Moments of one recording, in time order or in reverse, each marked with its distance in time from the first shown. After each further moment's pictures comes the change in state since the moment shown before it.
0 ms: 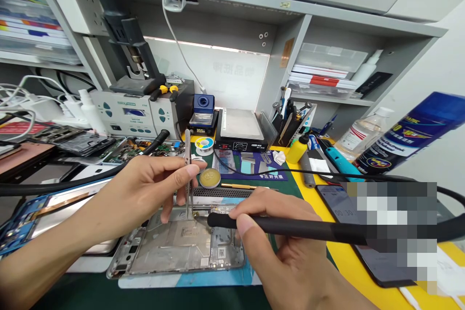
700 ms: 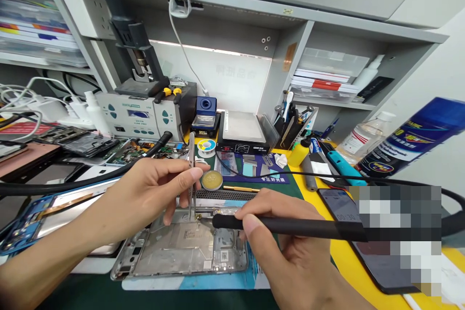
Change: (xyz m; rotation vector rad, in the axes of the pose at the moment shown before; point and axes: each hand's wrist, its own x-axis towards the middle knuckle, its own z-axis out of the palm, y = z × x) left_hand -0.003 0.003 -0.001 0.027 -0.011 -0.013; right_hand -0.001 0.003 0.001 0.072 0.037 0.055
